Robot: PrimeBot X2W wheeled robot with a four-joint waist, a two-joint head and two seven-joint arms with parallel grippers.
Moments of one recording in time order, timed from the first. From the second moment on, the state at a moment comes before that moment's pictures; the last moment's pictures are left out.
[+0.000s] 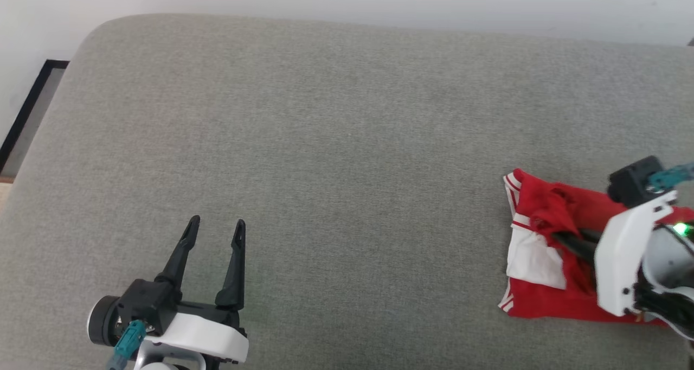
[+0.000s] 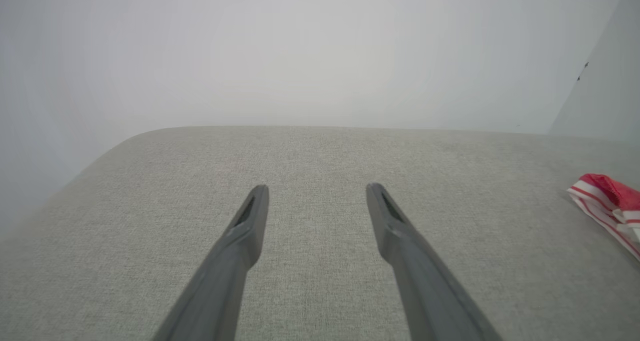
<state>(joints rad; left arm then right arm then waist) -0.03 0.09 -0.08 0.10 -0.15 -0.13 -0.26 -0.27 -0.60 0.27 -0.02 0.76 0.13 0.76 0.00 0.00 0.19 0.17</state>
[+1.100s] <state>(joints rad) -0.03 0.10 -0.08 0.17 -0.20 -0.13 -0.26 -0.30 -0.66 0.30 0.21 0.82 0.13 0.23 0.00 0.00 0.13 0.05</state>
